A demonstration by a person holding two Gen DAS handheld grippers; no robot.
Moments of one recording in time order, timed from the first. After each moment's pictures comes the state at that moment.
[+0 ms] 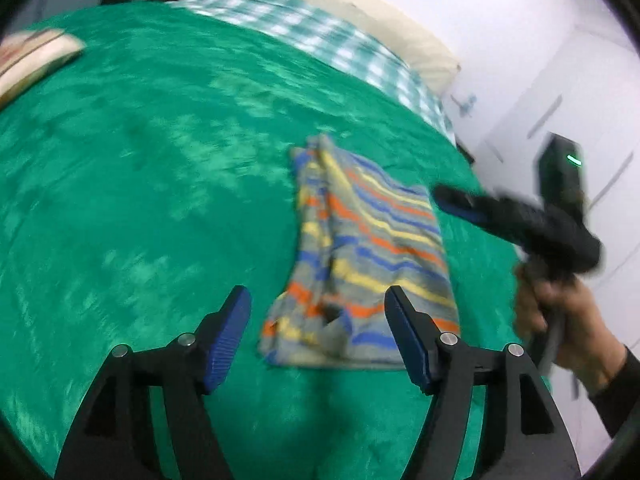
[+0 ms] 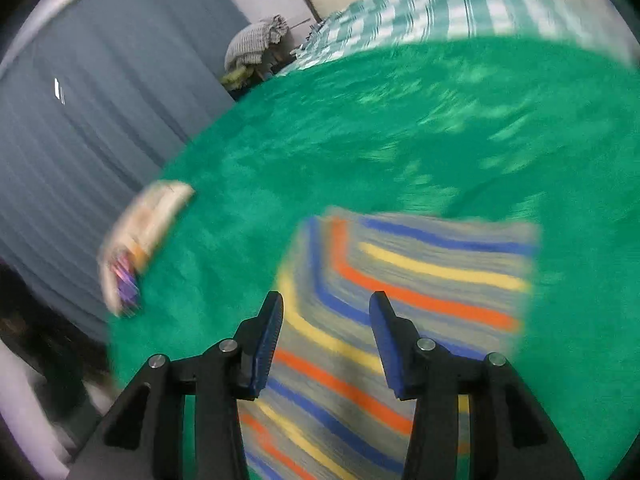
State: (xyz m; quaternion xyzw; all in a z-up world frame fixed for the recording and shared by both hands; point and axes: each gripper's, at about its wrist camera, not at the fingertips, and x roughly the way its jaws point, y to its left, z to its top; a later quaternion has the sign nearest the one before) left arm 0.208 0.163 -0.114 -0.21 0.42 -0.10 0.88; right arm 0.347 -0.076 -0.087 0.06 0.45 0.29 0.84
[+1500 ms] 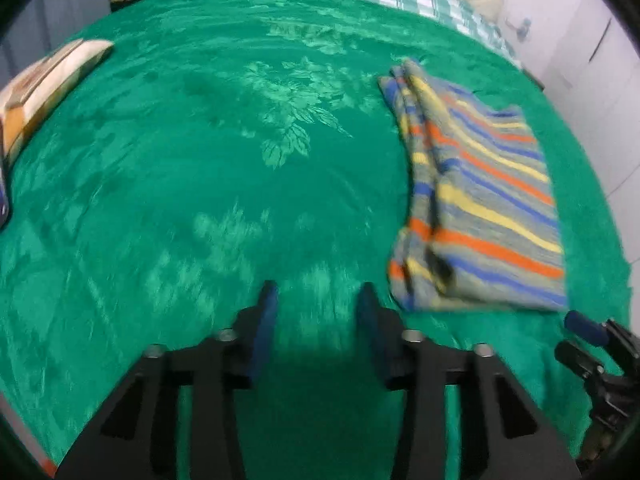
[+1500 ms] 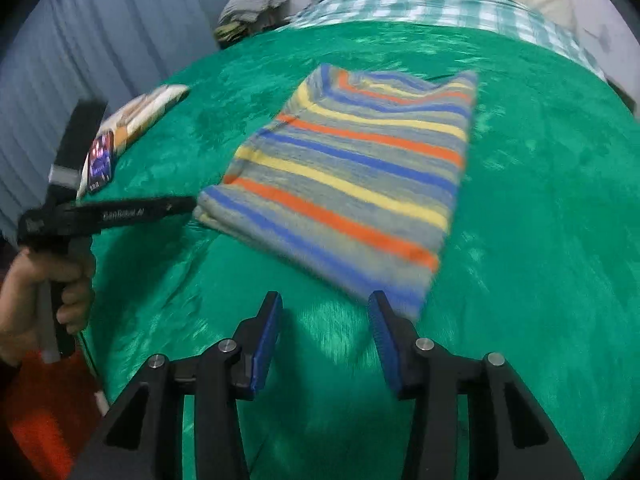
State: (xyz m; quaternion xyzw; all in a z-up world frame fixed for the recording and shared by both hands) left arm 0.170 0.156 -0.139 -0.10 0.51 0.00 0.85; right arm 0.149 -0.095 -0.124 -0.01 0.48 0.23 0.85
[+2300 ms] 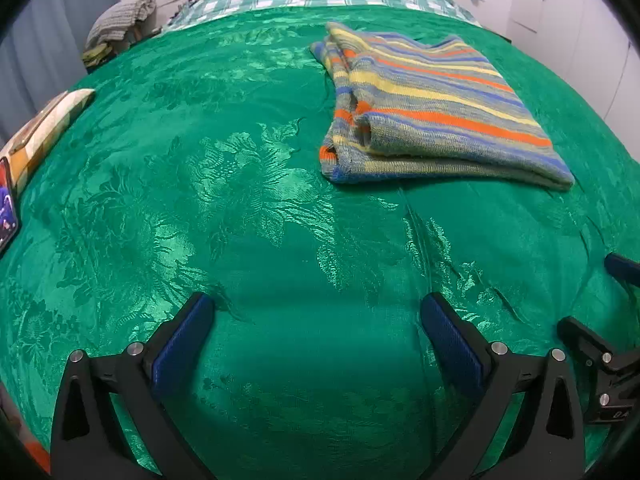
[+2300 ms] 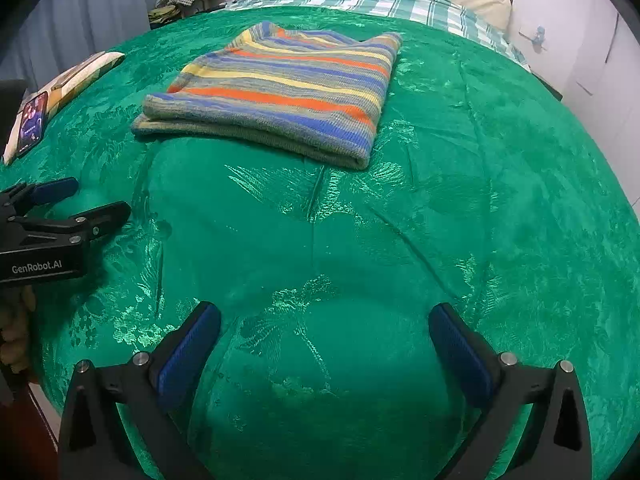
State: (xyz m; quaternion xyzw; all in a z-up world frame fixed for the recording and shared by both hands) left arm 0.117 0.094 -0.178 0.03 0.48 -0.01 0.88; right arm 0.095 -0.096 -0.173 -0.08 0.48 0.08 0.87
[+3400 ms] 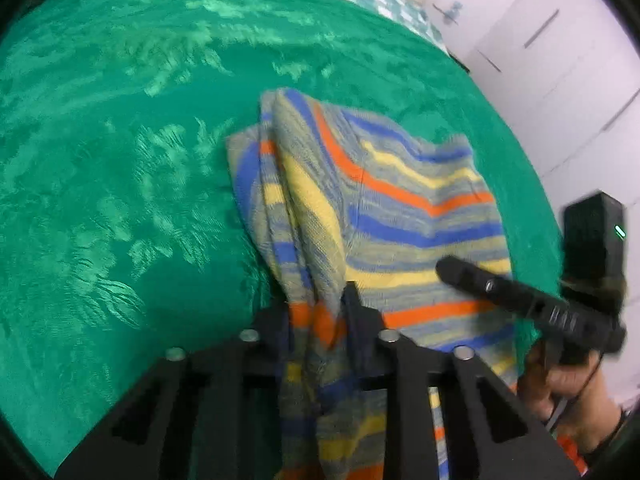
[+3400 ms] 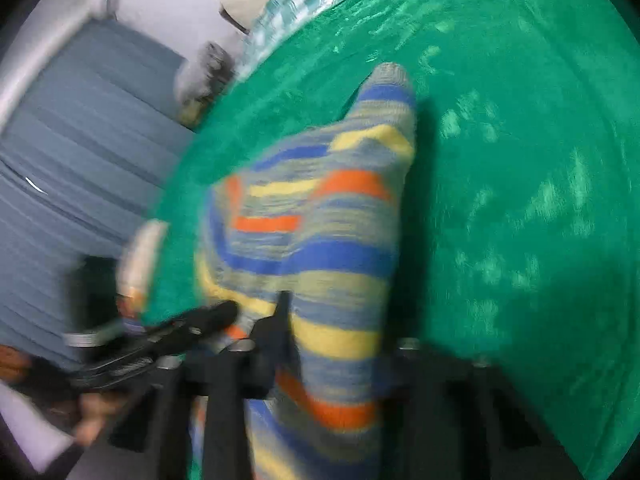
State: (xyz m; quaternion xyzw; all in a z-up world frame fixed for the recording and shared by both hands) left arm 0.331 0.095 -0.152 -0.12 0.52 -0.16 0.83; right arm 0.352 -0.129 -0.182 0.21 0.50 0.22 0.81
